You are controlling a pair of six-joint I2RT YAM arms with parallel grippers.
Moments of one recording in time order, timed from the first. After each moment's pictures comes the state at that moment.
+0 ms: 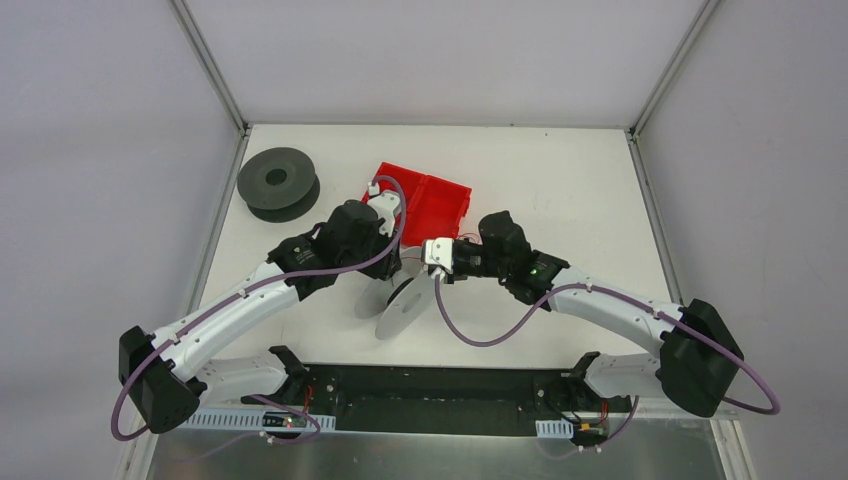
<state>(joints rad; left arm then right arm) -0.77 1.09 0.97 -0.59 -0.05 -0.32 0.87 1.27 0.79 0.08 -0.46 -0.71</state>
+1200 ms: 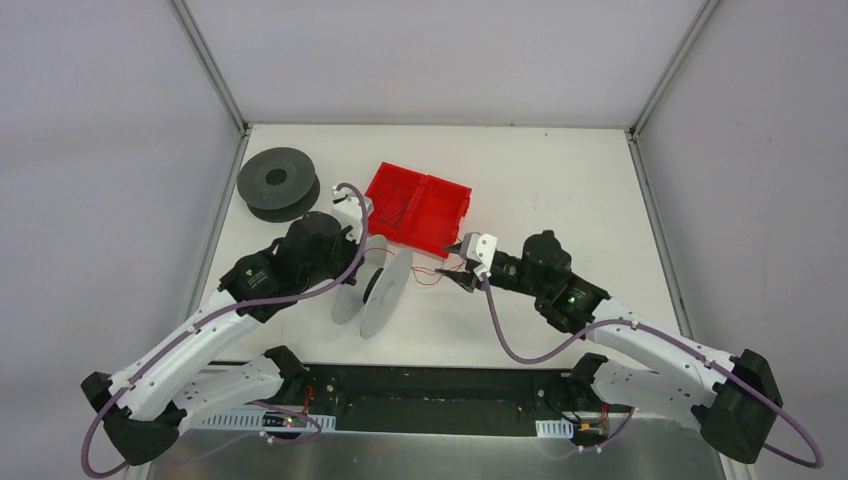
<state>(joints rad) -0.77 0.89 0.97 -0.74 -0.20 -0.20 0.87 0.97 0.68 0.15 -0.40 -0.42</state>
